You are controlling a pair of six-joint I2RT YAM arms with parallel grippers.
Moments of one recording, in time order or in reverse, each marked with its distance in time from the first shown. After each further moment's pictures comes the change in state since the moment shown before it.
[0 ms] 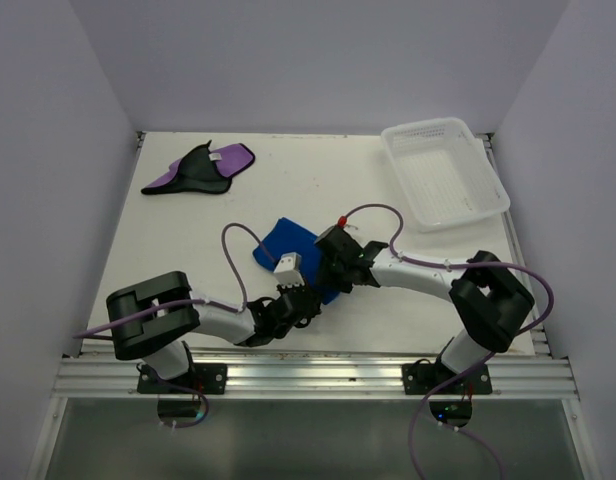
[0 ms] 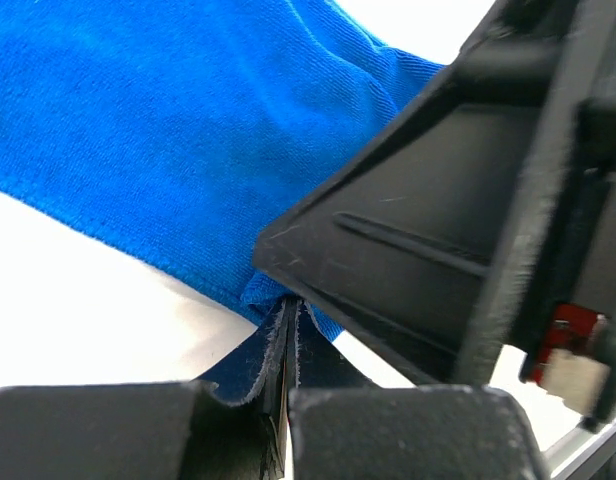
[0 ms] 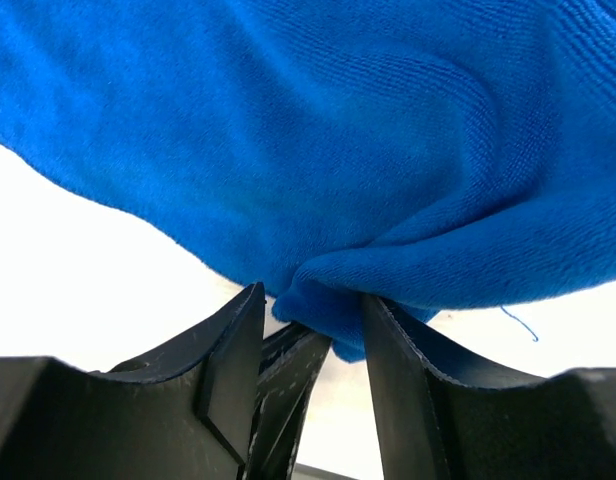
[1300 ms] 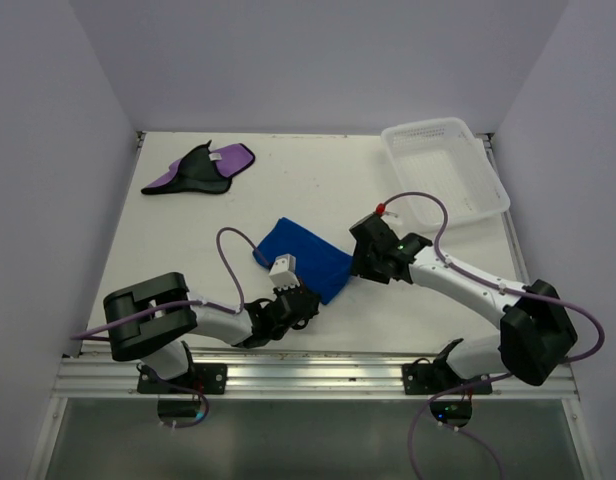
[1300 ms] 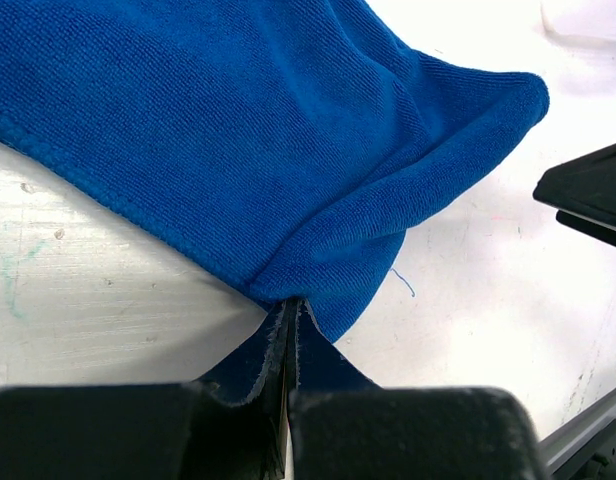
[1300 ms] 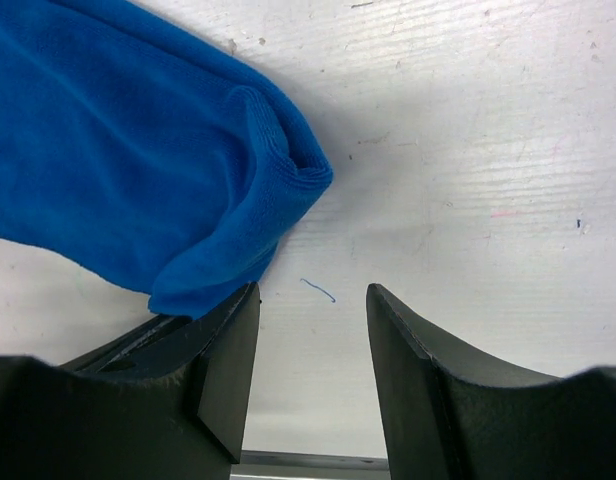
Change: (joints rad) left arm 0.000 -0.015 -0.027 -0.014 -0.003 -0.093; right arm -0.150 -0.259 -0.028 -0.253 0.126 -0.127
